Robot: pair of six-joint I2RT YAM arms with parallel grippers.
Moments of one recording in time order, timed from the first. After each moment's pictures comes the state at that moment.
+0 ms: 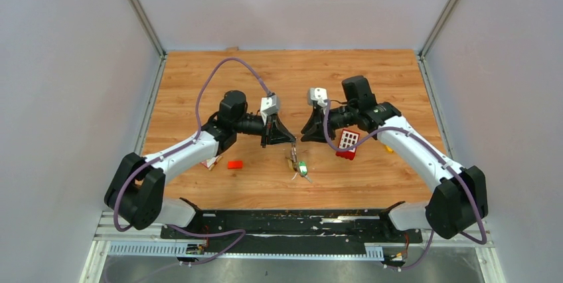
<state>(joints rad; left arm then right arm) -0.57 1.37 0.79 0.31 1.04 -0.02 0.47 1.35 1.10 -0.49 -1.03 -0.60</state>
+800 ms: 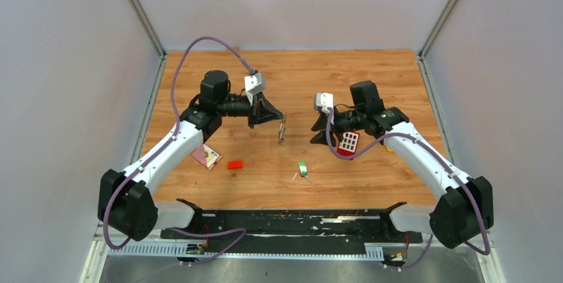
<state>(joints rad) -0.45 1.28 1.00 0.00 0.99 0.11 0.43 1.28 1.06 -0.53 -0.91 -0.67</state>
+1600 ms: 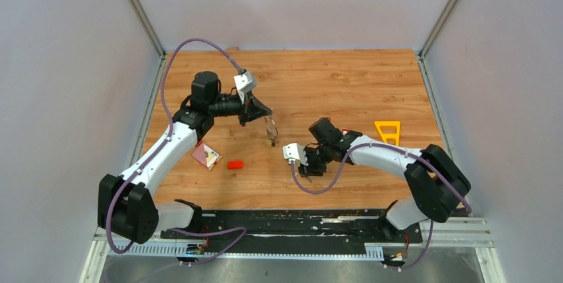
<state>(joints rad) -0.34 1.26 0.97 -0.07 0.93 0.17 0.75 1.49 0.80 -0.39 -0.56 -0.88</state>
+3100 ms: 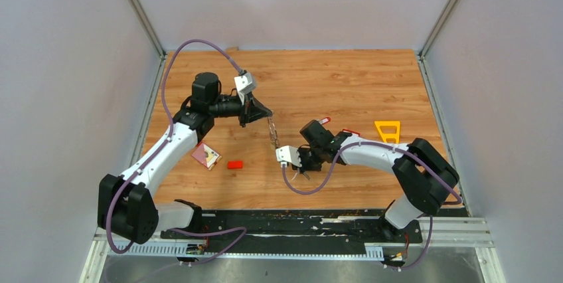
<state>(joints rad) -0.34 1.26 0.96 -0.06 0.94 0.17 0.81 1.58 0.84 -0.33 -0.41 -0.88</state>
